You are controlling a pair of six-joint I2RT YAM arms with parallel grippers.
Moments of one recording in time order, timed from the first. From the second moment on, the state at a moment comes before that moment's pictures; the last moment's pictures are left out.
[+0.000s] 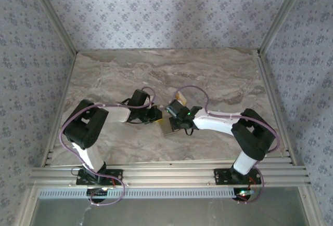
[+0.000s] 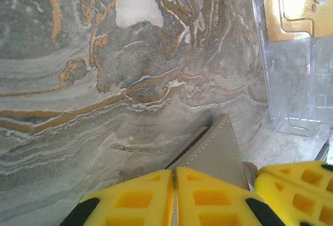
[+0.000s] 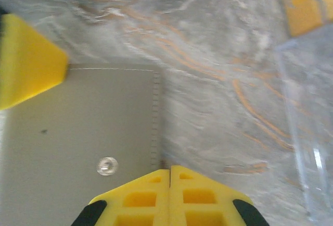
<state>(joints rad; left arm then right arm) -0.56 1.76 0.79 0.04 0.52 -0.77 0.87 1.65 0.92 -0.41 0.20 0.50</state>
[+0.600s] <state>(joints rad) -0.57 1.77 0.80 0.02 0.52 -0.75 0.95 1.53 0.96 -0.47 0.32 0.55</state>
